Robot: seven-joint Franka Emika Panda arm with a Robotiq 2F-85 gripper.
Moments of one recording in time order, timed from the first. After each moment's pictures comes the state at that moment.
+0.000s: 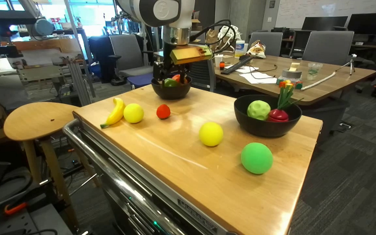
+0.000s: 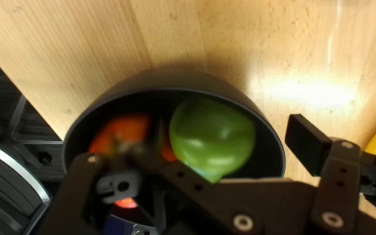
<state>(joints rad) -0.08 0.36 0.10 -1.87 0.30 2.32 -1.52</state>
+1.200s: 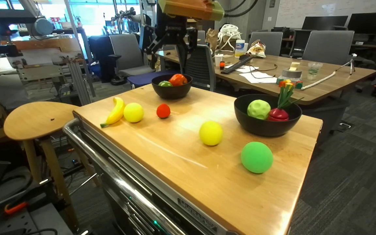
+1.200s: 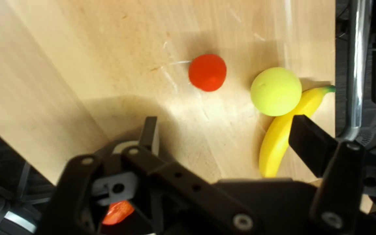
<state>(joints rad) -0.10 0.02 -0.04 -2.04 0.16 2.01 -1.39</state>
